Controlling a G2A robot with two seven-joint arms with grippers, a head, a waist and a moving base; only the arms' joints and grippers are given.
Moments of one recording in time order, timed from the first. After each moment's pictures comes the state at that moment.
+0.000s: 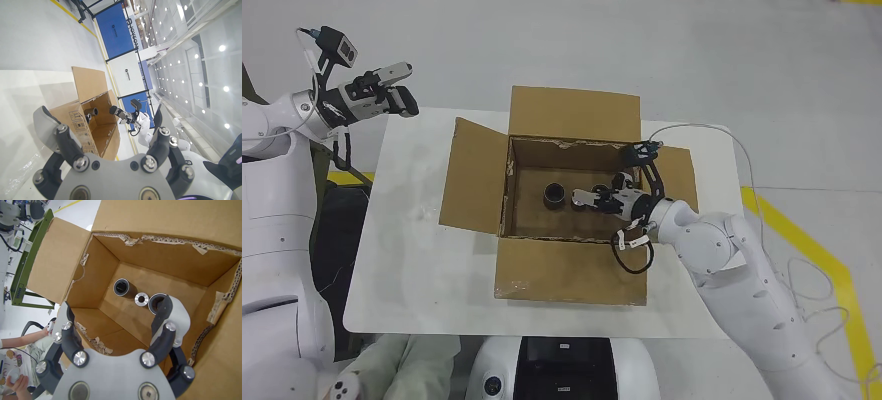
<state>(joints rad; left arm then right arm) 0.73 -0.93 -1.61 -1.10 -0.31 -0.20 -1.35 -1.13 -1.18 1.07 -1.83 -0.55 0.06 0.74</state>
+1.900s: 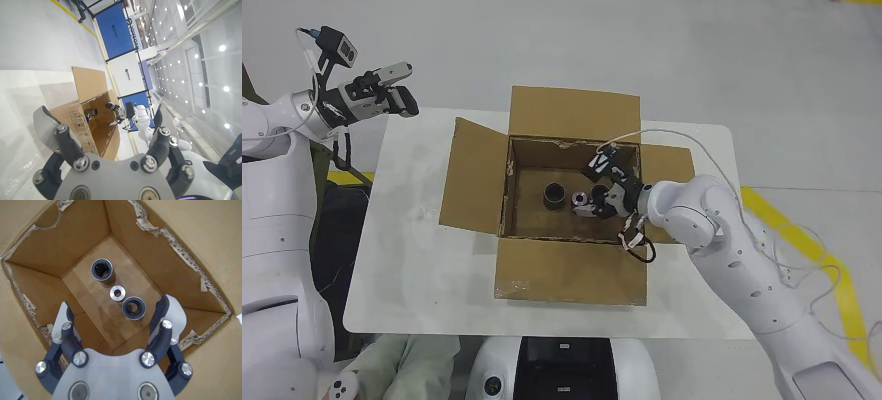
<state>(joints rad) 0.73 -0.93 -1.61 -1.10 -0.31 -0.20 -1.35 -0.92 -1.18 0.93 -1.66 -0.87 -0.32 0.92</state>
